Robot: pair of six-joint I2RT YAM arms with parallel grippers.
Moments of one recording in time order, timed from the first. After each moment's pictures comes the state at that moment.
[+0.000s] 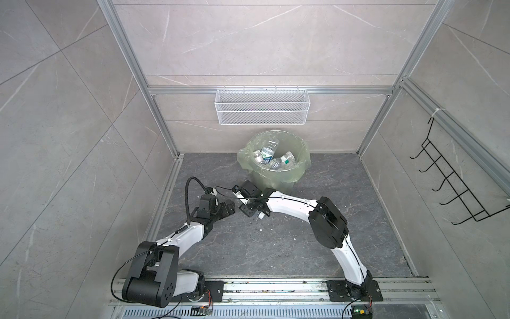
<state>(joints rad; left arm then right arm) -0.21 1.32 0.51 0.07 0.14 -0.53 0.91 2.23 1.73 -0.53 0.13 -0.07</state>
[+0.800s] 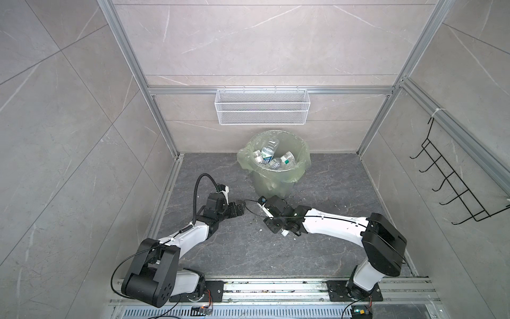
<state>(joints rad) -0.35 1.33 0.54 0.14 0.20 -0.46 0.93 1.65 1.05 -0.39 0.19 0.07</state>
